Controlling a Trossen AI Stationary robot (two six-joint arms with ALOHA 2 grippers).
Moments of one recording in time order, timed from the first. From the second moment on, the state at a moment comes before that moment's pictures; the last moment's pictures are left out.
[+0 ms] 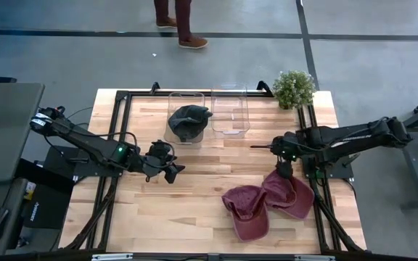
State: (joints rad) left arm -0.37 1.12 0.75 -0.36 -0.51 -1.05; right arm 0.03 0.99 0.68 -0.95 0.00 0.41
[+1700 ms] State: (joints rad) left arm -0.37 1.12 0.75 -0.42 -0.45 -1.07; right arm -0.15 1.58 0.81 -1.15 -0.30 0.34
